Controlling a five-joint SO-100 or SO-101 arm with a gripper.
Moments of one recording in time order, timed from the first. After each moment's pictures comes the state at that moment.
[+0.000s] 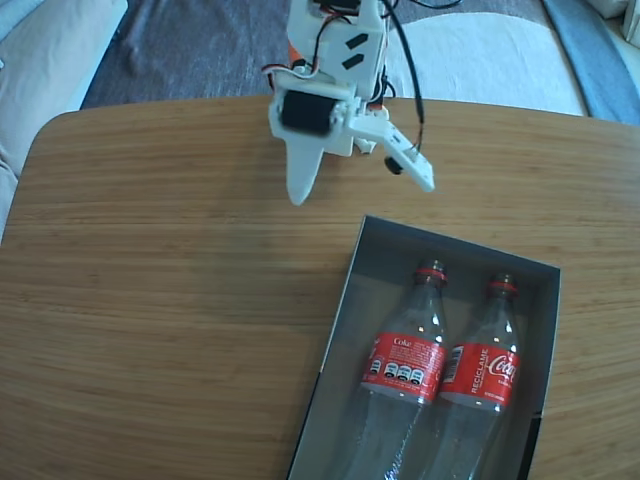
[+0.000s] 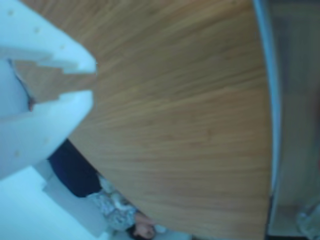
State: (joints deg) arm 10.5 156.8 134.6 69.8 -1.8
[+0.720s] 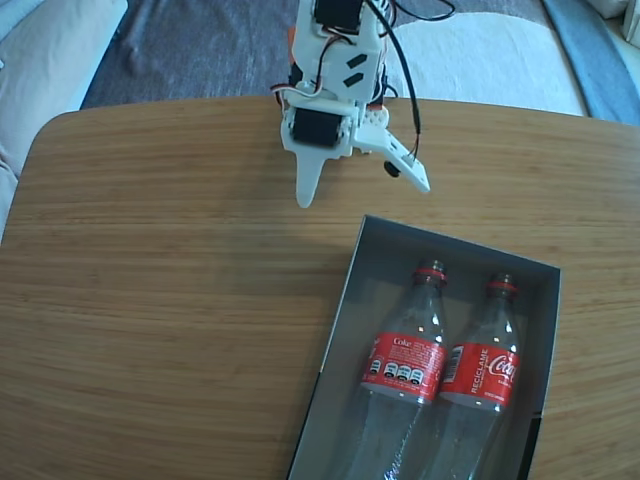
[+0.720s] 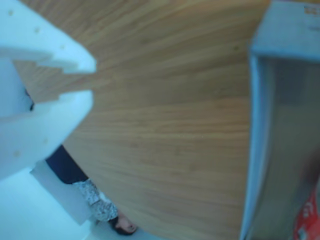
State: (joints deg) arm 10.6 168.9 148.4 69.8 -8.7
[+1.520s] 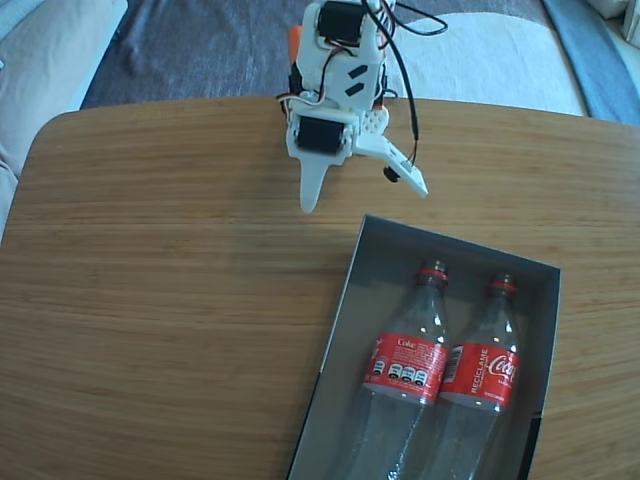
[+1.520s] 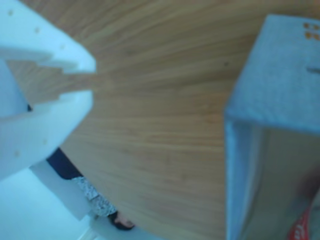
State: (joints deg) arm 9.9 180.1 158.0 69.8 -8.9
